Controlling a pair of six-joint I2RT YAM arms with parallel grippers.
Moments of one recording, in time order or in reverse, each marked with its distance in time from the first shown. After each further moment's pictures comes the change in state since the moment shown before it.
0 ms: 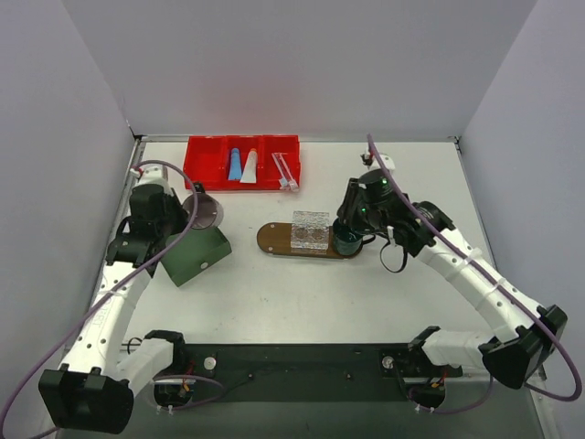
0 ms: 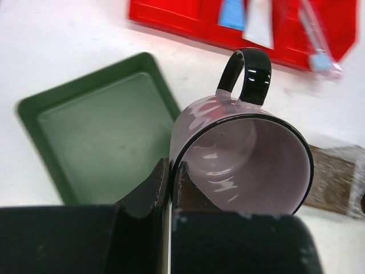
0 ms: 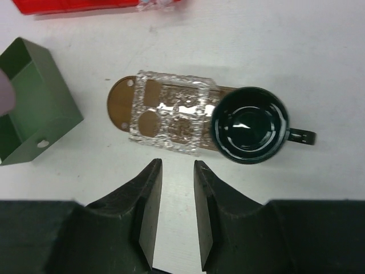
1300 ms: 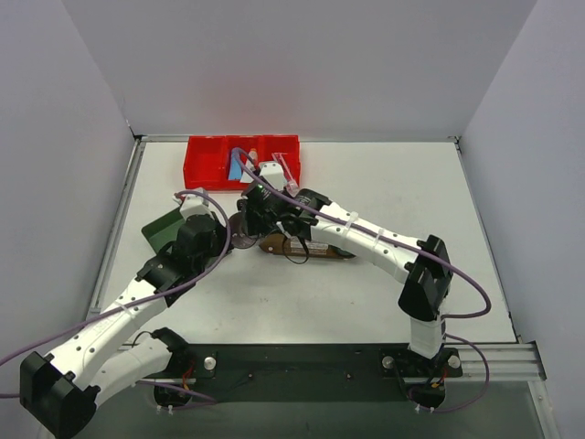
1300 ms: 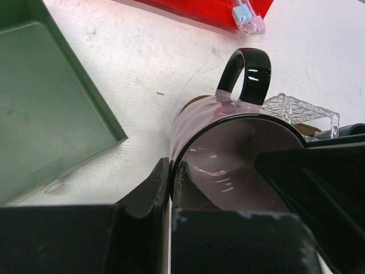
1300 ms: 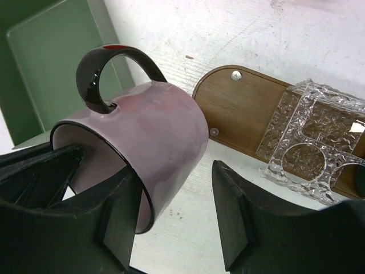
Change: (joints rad) left arm -0.511 -0.089 -0.202 0.159 -0.266 -0.336; right arm 0.397 0.655 0.533 -0.036 0.137 0.060
